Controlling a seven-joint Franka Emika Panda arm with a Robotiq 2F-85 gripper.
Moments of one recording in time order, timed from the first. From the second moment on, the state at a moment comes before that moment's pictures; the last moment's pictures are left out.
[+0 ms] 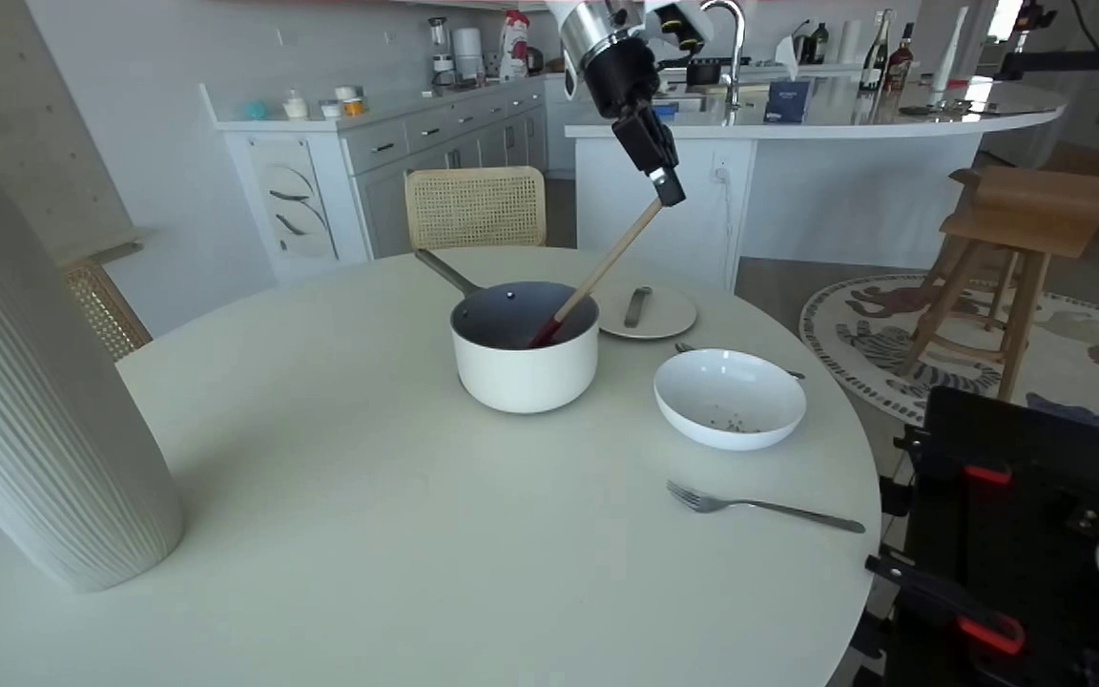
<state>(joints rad) -0.14 0.45 -0.02 -1.49 0.09 1.32 -0.34</state>
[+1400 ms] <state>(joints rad) -0.13 0.30 -0.03 -1.84 0.01 1.76 -0.27</state>
